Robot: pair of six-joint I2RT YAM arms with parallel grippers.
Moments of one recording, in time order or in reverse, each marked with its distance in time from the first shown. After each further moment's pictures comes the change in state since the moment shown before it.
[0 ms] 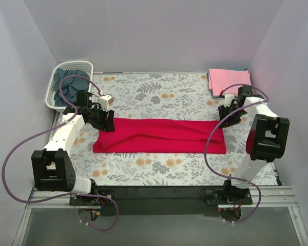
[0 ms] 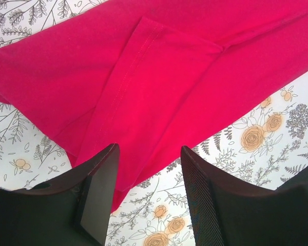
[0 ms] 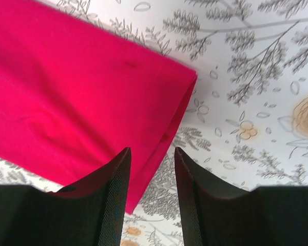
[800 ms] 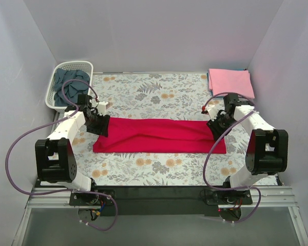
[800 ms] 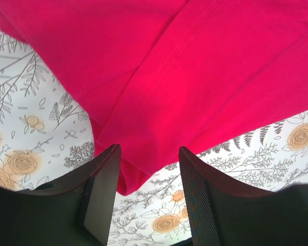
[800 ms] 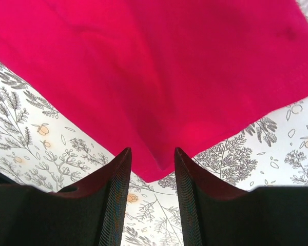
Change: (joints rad) left arm 0.030 0.098 -0.015 -0.040 -0.183 -0.026; right arm 0.152 -0.199 -0.166 -0.136 0.024 -0.323
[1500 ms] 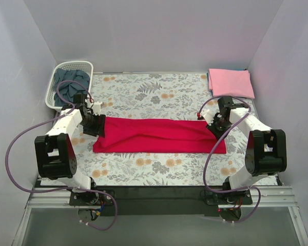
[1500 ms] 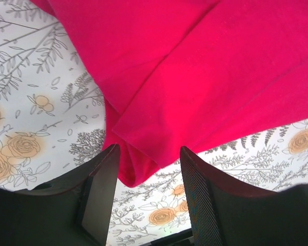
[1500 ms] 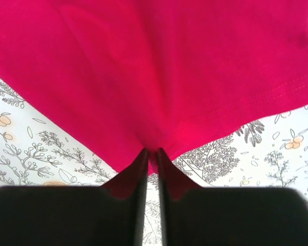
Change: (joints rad) left arm 0.073 0.044 0.022 -0.045 -0.006 -0.043; right arm 0.089 -0.009 -0.061 0.048 0.154 -0.108
